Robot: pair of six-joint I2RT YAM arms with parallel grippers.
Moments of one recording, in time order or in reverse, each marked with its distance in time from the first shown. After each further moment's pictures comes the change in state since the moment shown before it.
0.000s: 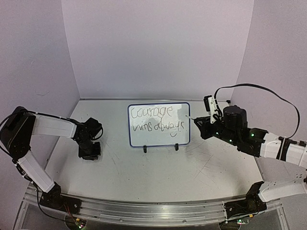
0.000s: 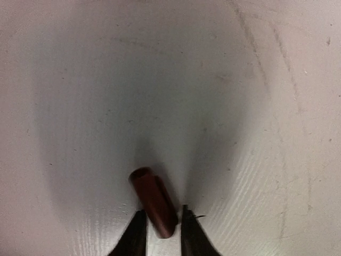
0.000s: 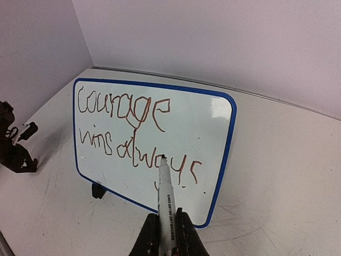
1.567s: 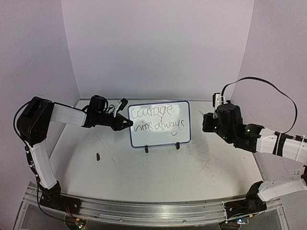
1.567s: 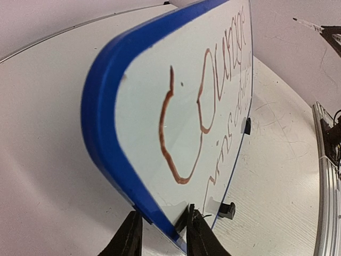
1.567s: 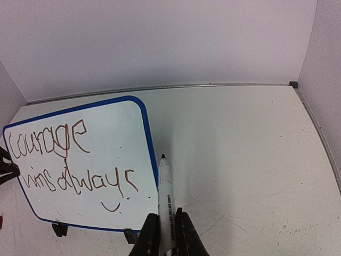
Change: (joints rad) left arm 0.084 0.265 0.264 0.784 0.755 0.760; right arm 0.000 0.076 0.066 -0.076 0.341 0.204
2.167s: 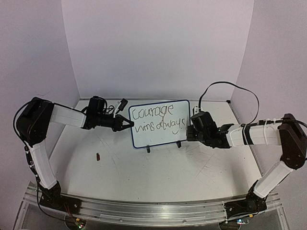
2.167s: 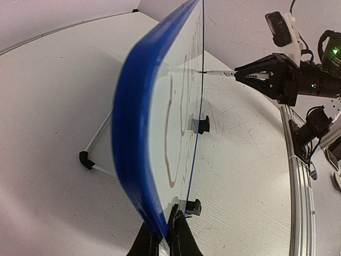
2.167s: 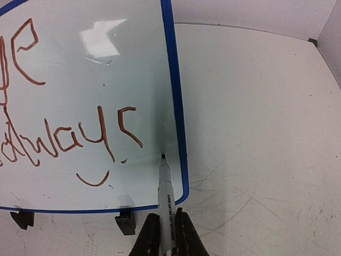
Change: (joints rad) left arm 0.002 -0.006 -0.034 0.068 0.136 -0.060; right arm 0.002 0.404 0.083 0.048 -0.026 0.057
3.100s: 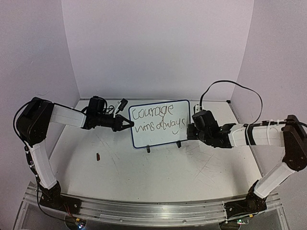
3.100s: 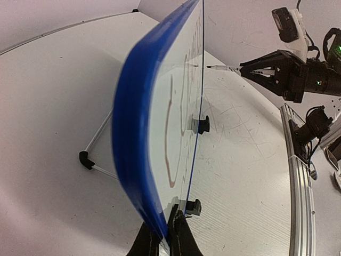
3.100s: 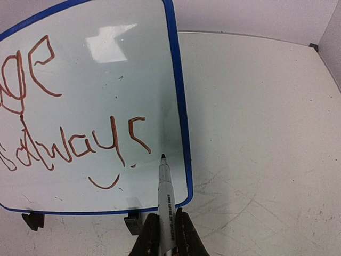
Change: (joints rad) left arm 0.000 0.000 0.000 0.000 0.000 0.000; right arm 0.011 -0.037 -0.001 -0.001 -0.003 0.004
